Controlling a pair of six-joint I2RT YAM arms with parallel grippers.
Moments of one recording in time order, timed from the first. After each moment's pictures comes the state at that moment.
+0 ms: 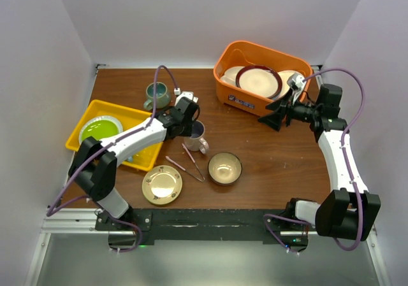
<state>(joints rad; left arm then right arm) -0.67 1.62 1.17 -0.50 -0.39 -0.46 -0.14 1.21 1.02 -0.34 -1.17 -0.24</state>
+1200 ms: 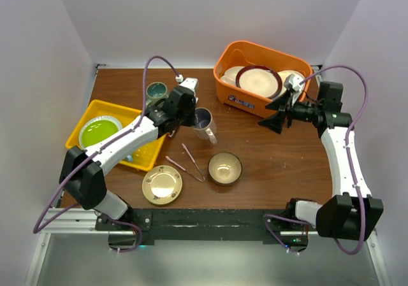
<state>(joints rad) -0.66 1.53 1.24 -0.44 -0.23 -0.38 -0.13 1.19 1.09 -0.56 -1.19 -0.46</state>
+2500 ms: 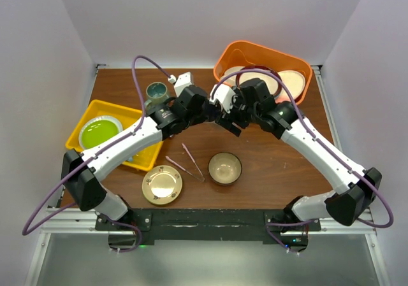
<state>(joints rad) -0.81 1.52 1.42 -0.60 -0.43 -0.89 0.66 1.36 1.42 -0.76 -0.06 -0.52</state>
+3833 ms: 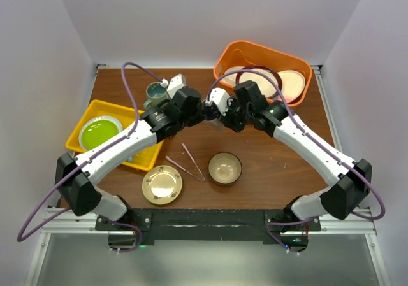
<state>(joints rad) -0.79 1.48 1.36 -0.56 -0.40 -1.01 0.67 1.43 1.38 -0.73 -0.09 -0.47</state>
